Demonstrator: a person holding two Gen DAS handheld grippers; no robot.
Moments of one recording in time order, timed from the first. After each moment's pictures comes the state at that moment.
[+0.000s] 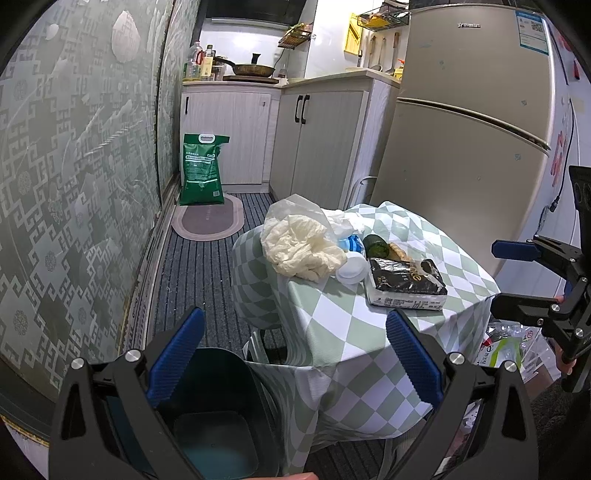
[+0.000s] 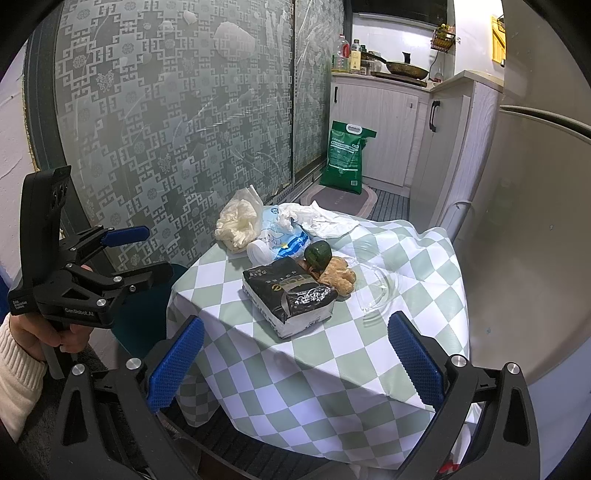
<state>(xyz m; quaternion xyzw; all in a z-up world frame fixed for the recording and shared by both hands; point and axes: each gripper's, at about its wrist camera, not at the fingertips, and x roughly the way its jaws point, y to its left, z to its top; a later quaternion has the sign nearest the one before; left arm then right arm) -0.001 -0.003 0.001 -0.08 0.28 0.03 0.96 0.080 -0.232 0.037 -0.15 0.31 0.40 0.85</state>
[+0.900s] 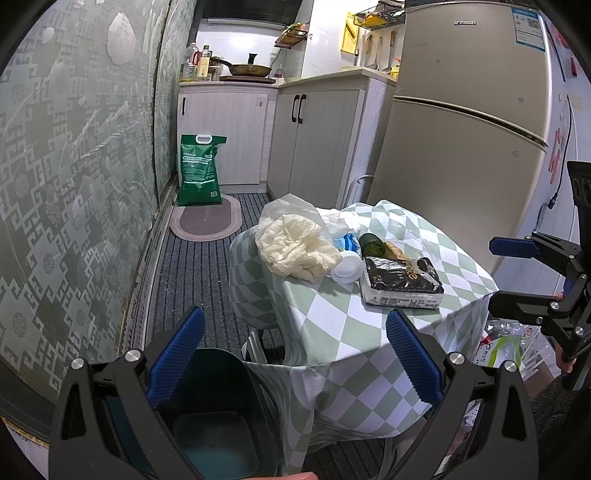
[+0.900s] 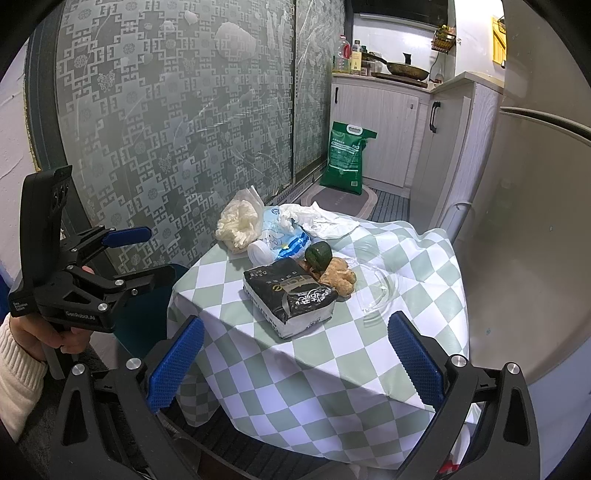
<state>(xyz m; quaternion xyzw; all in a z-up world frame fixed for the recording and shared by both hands) 0.000 -0.006 0.002 -0.07 0.29 0.02 0.96 0.079 -0.231 0.037 -0.15 0.31 0.40 0.85</state>
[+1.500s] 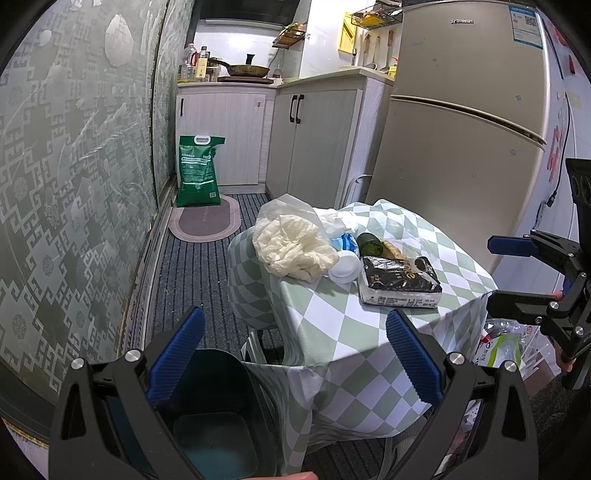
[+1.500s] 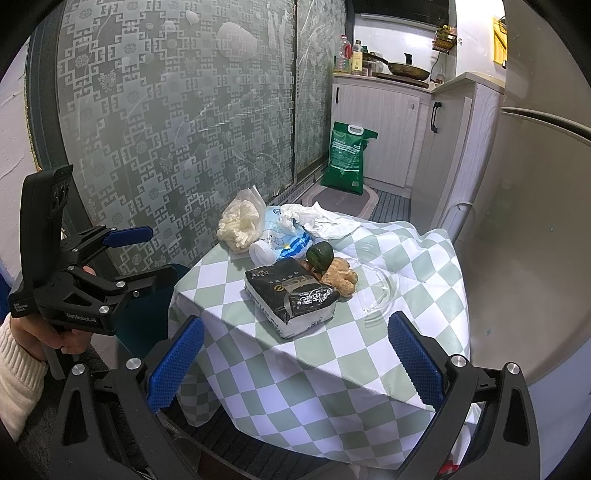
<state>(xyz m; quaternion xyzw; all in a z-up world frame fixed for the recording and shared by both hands) 0.000 -0.008 0.002 -0.07 0.28 0.02 0.96 0.078 -0.231 0.036 -0.15 0.31 0.40 0.85</state>
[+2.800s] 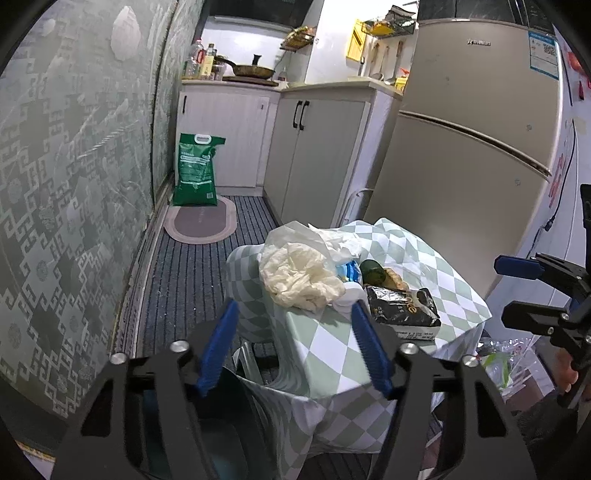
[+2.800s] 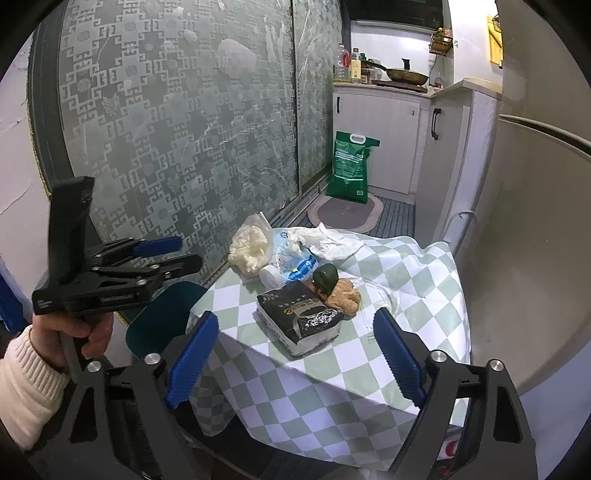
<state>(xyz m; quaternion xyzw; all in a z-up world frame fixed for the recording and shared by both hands) 0.018 0.009 0.018 -0.10 0.28 0.01 0.95 0.079 -0.235 0.061 -0.13 0.31 0.42 0.85</state>
